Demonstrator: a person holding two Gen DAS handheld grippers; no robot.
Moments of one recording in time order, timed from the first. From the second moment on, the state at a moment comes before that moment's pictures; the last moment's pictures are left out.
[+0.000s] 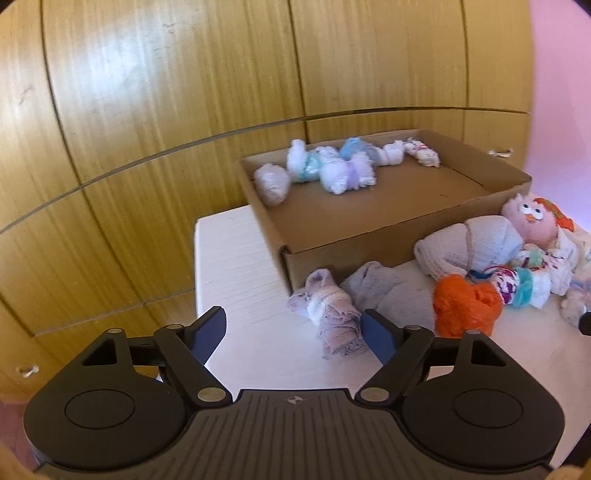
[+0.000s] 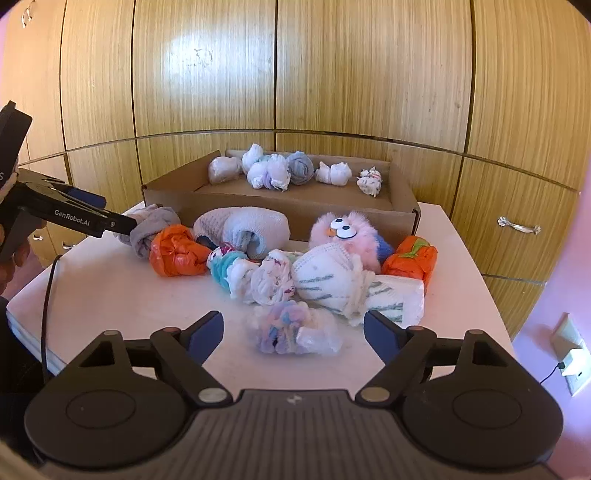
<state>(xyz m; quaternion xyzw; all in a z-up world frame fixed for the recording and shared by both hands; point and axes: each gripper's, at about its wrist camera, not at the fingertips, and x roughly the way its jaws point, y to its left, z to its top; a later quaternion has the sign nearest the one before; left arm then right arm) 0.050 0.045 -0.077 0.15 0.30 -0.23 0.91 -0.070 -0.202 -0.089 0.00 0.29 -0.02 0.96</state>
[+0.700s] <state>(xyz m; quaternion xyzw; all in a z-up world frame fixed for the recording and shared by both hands) 0.078 0.043 -0.092 0.09 0.35 -0.26 0.90 -0.060 -0.195 -0.101 0.02 0.29 -0.03 0.96</state>
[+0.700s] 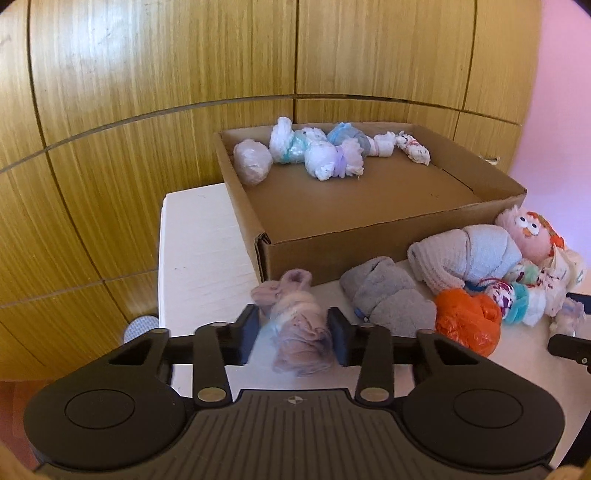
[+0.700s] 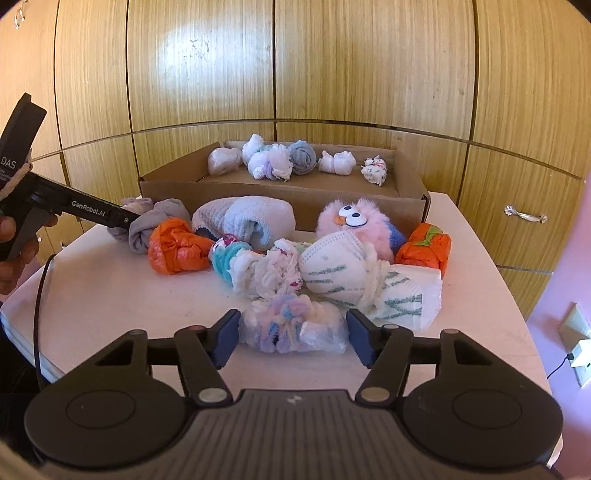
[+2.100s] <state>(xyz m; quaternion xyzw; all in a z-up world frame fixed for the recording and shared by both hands) 0.151 -0.105 -0.005 0.13 0.32 -0.35 0.87 0.061 -0.277 -0.003 -0.09 0.22 0.06 0.97</state>
